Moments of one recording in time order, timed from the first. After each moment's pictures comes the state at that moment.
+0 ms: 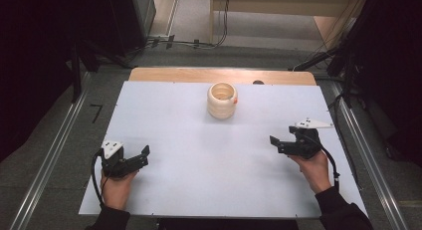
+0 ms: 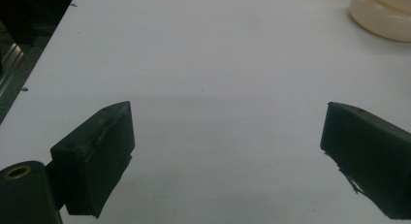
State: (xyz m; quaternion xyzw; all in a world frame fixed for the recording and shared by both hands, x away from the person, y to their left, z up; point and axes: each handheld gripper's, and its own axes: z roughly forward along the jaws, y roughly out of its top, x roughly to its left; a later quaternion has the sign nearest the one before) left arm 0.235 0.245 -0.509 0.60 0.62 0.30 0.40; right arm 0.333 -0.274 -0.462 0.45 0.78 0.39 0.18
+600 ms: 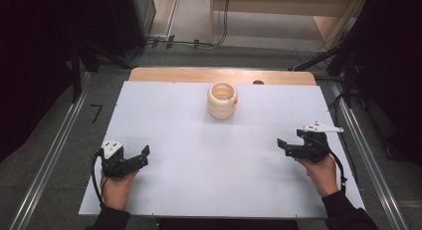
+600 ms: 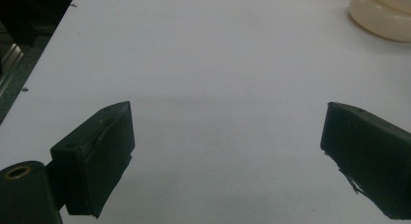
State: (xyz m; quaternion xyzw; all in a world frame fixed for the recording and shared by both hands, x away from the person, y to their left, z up) left arm 0.235 0.245 -0.509 0.61 0.62 0.30 0.40; right arm 0.325 -0.293 -0.464 0.46 0.78 0.39 0.19
